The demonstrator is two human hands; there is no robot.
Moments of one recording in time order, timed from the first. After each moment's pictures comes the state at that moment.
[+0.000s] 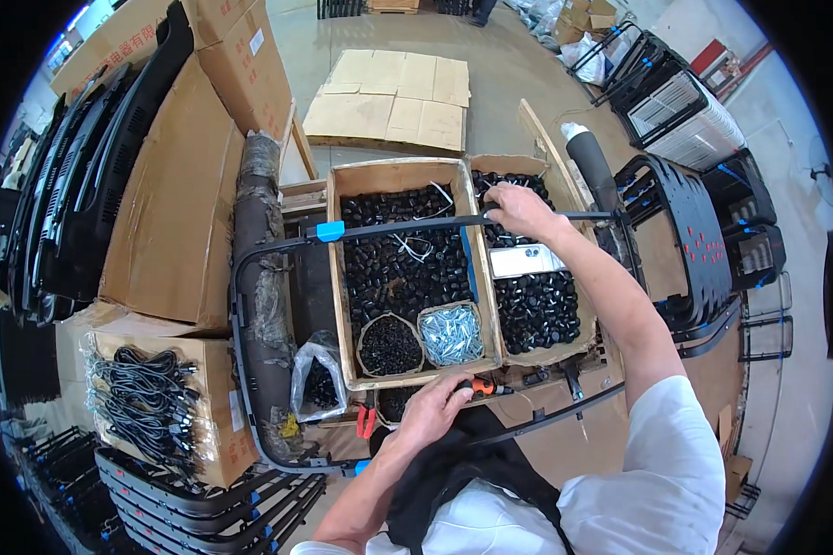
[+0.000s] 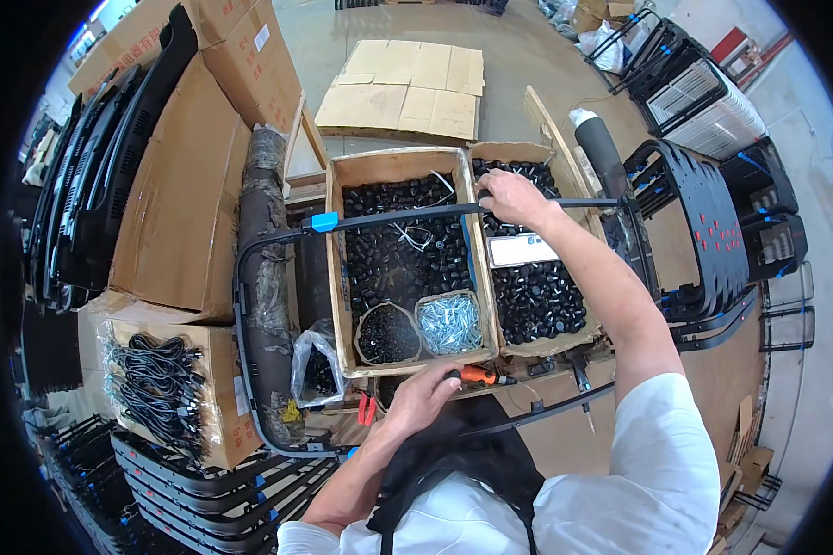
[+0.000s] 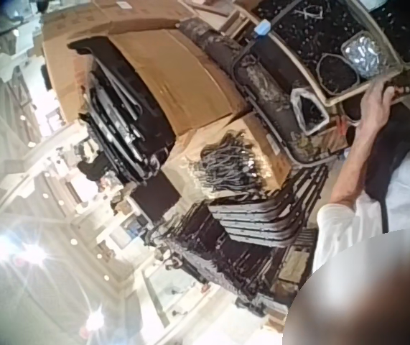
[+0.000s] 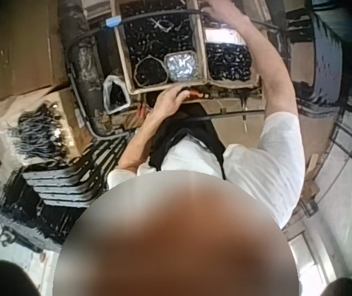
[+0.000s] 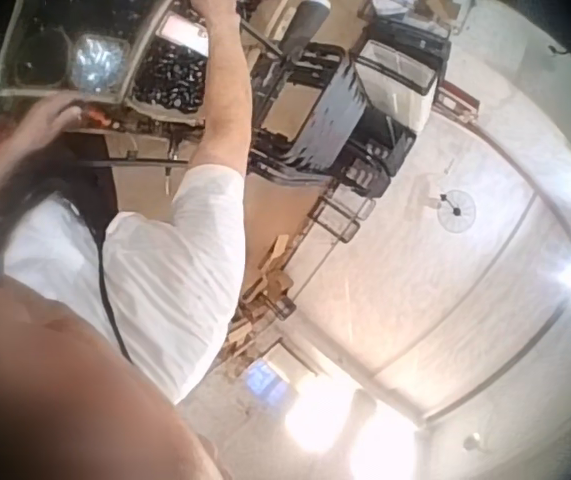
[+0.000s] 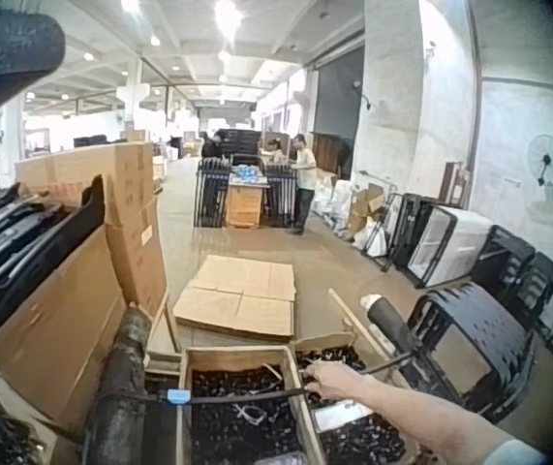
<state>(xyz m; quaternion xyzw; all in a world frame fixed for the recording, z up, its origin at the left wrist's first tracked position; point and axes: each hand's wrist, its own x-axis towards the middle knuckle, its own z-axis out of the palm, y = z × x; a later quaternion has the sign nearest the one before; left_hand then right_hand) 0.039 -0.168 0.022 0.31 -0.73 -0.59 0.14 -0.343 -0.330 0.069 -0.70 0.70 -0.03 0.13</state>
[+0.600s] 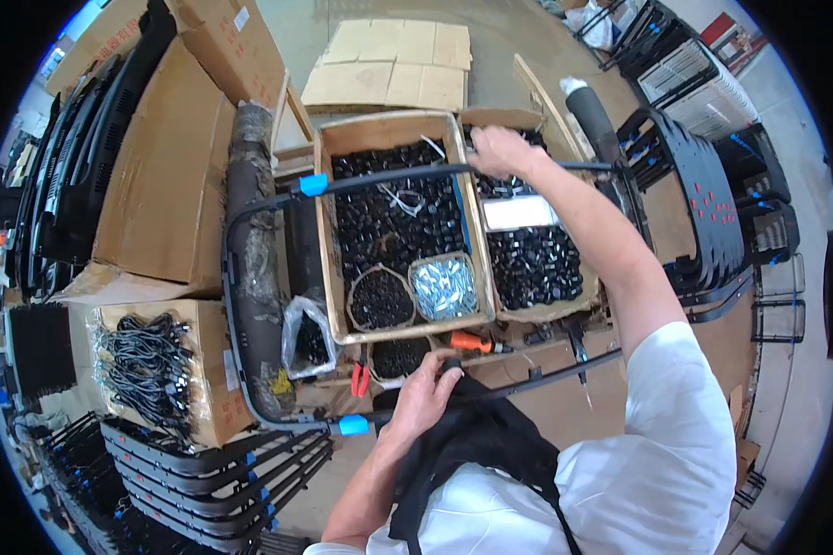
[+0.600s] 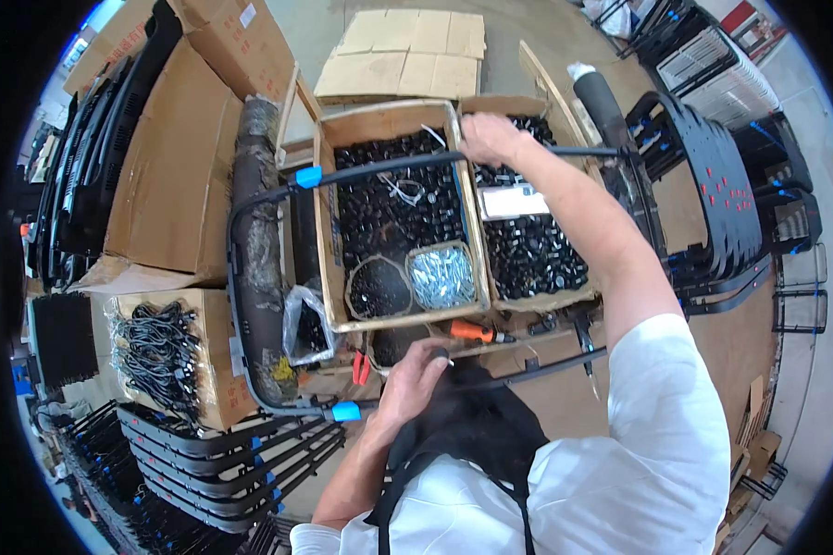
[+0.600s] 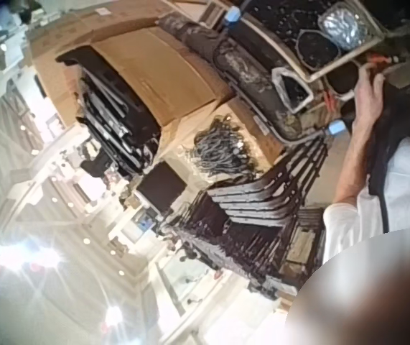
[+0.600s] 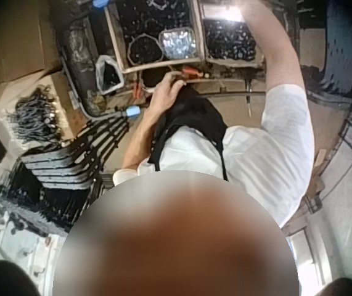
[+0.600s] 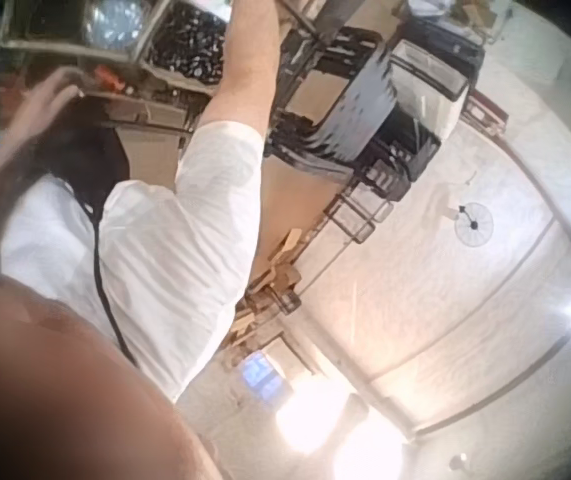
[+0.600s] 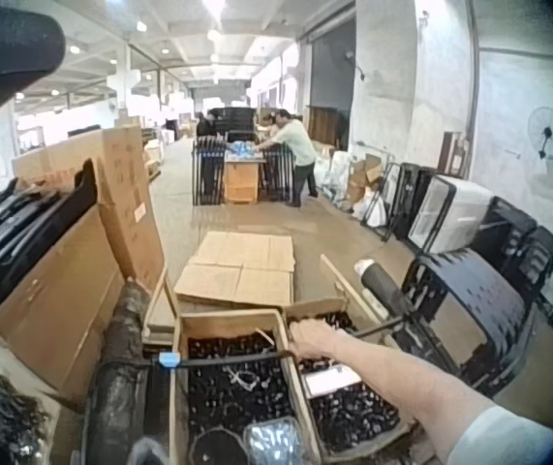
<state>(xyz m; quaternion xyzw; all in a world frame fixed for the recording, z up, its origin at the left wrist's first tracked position) 0.048 -0.098 0.032 0.41 -0.66 -0.61 0.15 -0.344 -0.339 0.064 -0.66 0.74 0.06 0.13</state>
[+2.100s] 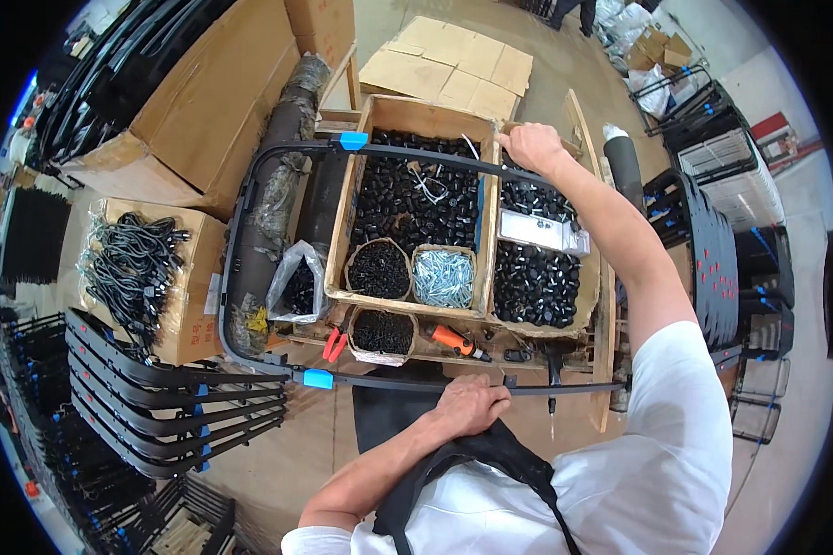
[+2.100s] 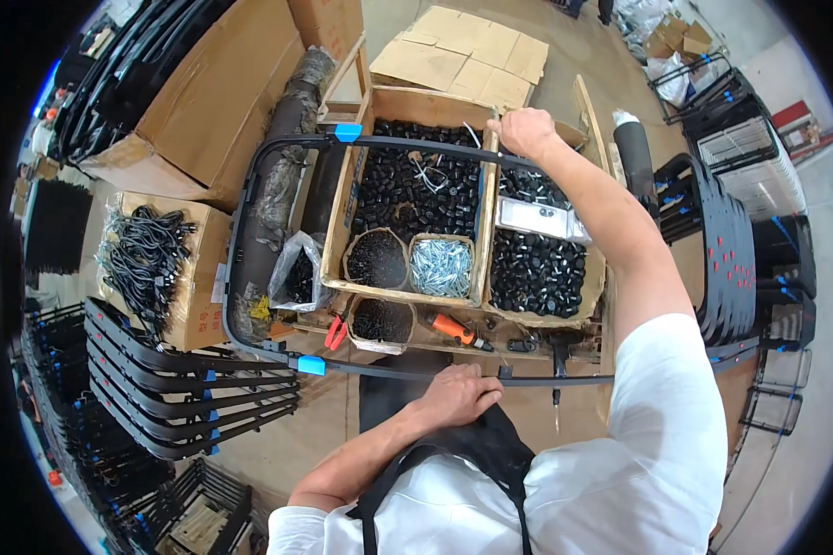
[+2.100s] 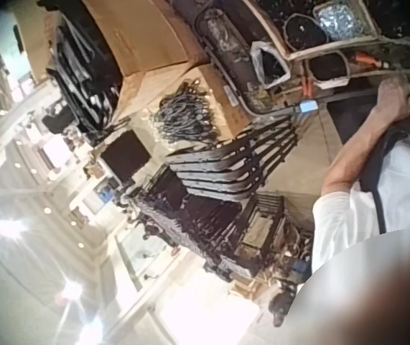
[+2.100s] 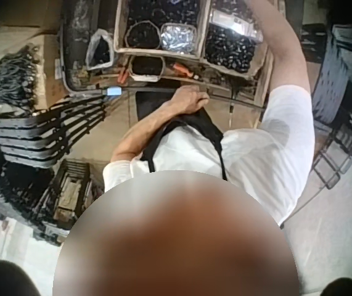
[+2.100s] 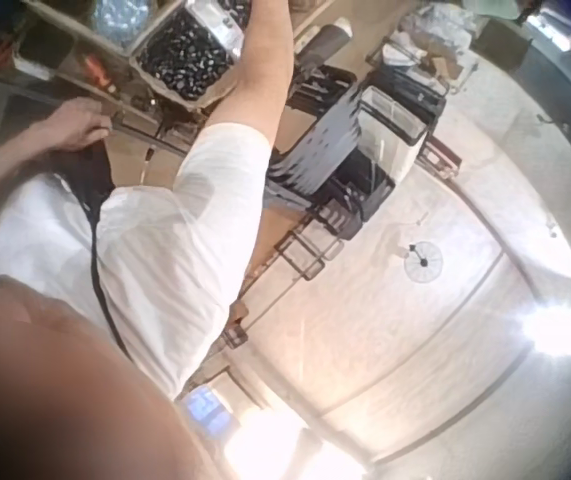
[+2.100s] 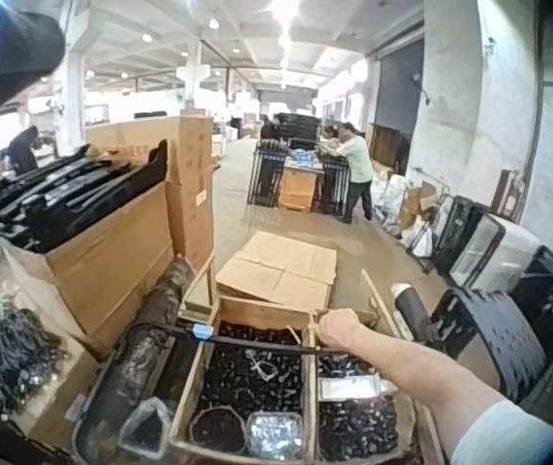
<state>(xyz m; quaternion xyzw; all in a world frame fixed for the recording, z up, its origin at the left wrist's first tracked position) -0.031 -0.008 0.024 0.26 -0.84 -0.47 0.02 -0.327 -0.359 0.087 -0.68 0.72 0.14 0.00</state>
